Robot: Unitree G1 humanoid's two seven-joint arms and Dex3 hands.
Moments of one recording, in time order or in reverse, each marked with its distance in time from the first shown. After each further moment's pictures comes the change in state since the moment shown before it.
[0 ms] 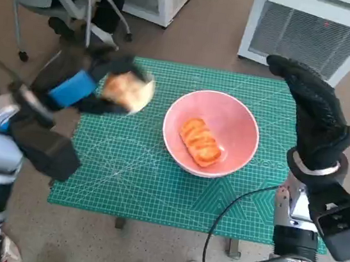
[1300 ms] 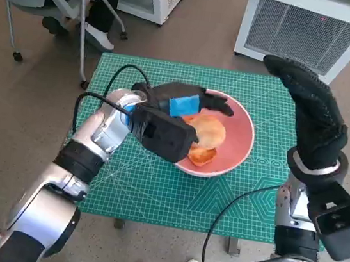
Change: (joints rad) left arm -0.318 -0.315 -0.328 0.602 0.129 0.129 -0.275; right arm 0.019 -0.010 -0.003 -0.036 -0.021 0.018 -0.023
